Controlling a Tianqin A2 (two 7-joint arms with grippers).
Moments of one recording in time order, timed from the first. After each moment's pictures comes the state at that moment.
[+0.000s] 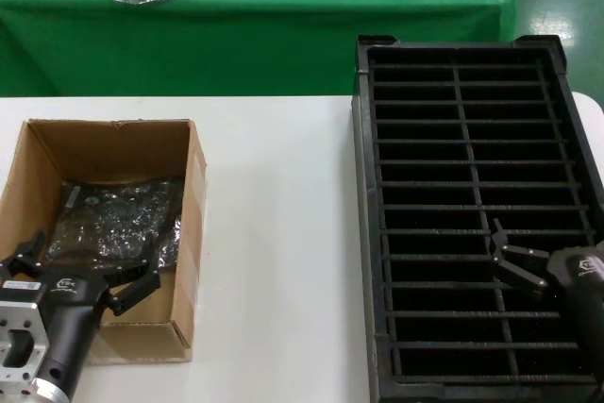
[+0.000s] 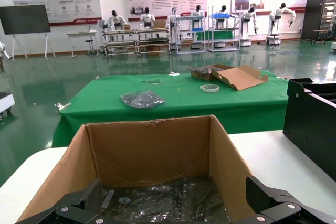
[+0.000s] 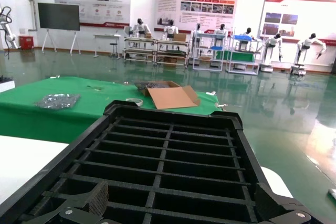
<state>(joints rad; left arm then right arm) -0.01 -0.32 1.62 -1.61 -1.81 -0.02 0.02 0.02 0.33 -1.62 1.62 1.77 -0.03 0.04</state>
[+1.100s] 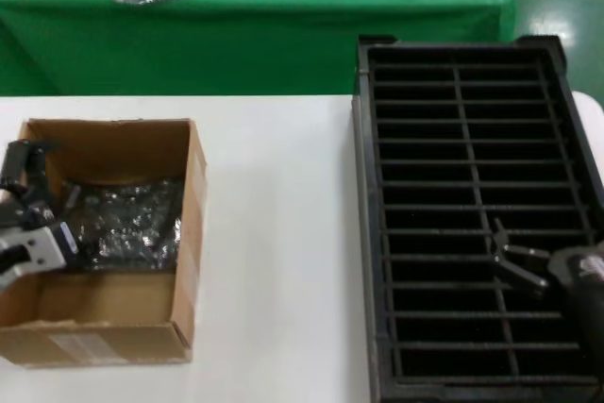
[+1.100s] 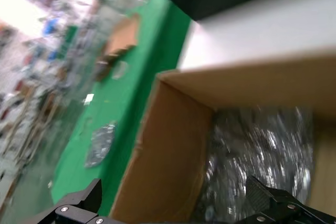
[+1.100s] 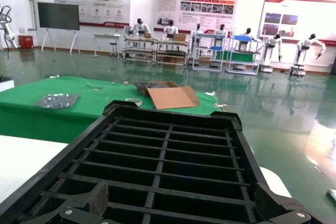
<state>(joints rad) -0.45 -0.75 1.86 -1.34 -1.33 0.35 0.20 0.02 0.33 -1.62 1.62 1.77 -0.03 0.04</state>
